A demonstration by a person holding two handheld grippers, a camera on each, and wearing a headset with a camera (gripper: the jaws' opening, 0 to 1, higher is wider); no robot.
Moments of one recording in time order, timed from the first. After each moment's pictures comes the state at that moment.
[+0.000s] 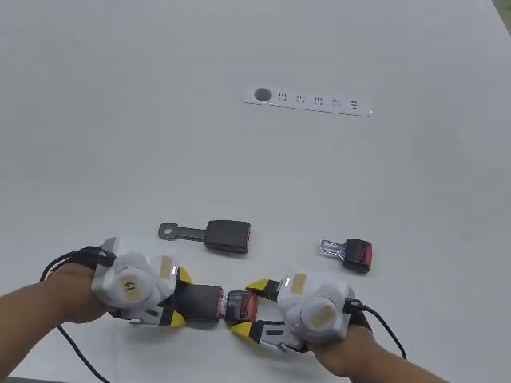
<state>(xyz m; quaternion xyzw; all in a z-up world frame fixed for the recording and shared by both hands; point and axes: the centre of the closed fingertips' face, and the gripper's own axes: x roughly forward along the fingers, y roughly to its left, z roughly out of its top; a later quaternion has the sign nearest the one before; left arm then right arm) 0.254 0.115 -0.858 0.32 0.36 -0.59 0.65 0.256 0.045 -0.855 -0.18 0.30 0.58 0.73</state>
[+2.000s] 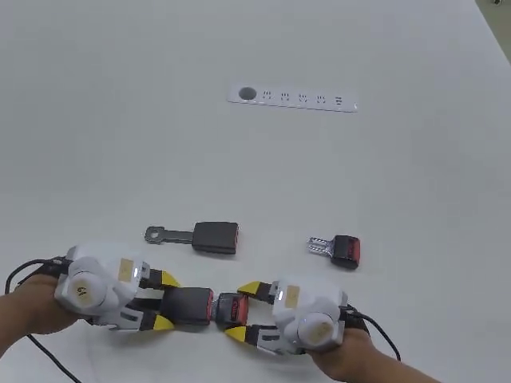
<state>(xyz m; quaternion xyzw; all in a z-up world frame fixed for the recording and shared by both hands) 0.255 0.116 -0.854 0.26 0.32 -0.62 0.67 0.254 0.042 -0.854 -0.21 0.25 0.60 0.73</state>
